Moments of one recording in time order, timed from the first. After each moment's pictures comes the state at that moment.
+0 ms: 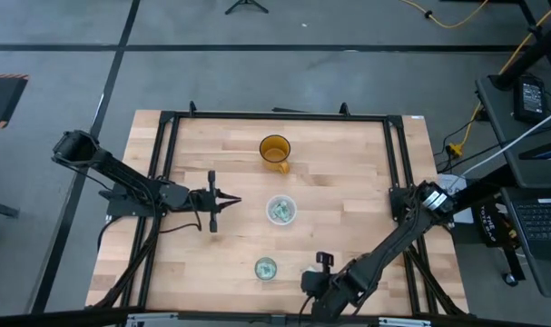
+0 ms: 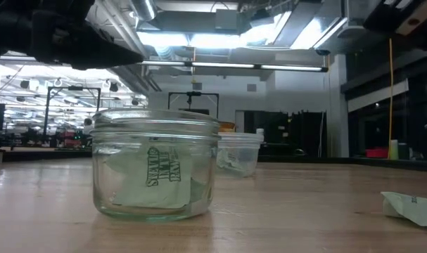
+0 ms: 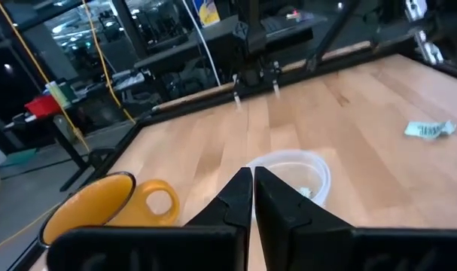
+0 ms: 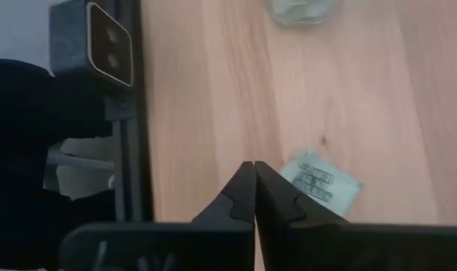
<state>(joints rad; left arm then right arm) -0.35 1.09 0.20 0.77 -0.50 0.25 0.77 1.99 1.47 -0.63 0.29 0.85</state>
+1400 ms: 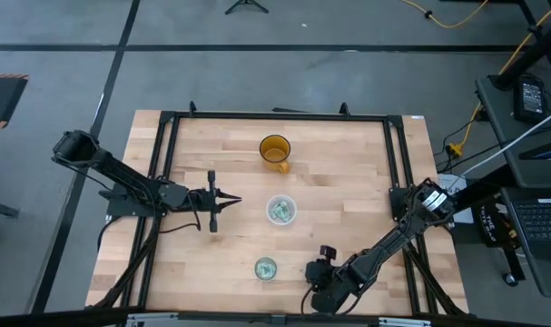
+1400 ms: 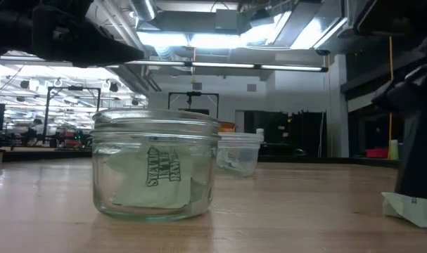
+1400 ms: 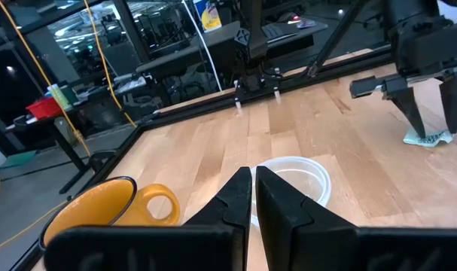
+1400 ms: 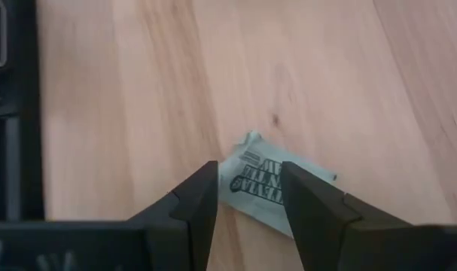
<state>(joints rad) -0.35 1.09 0.20 0.79 -0.50 0.25 0.77 1.99 1.19 -0.34 0.40 0.91</state>
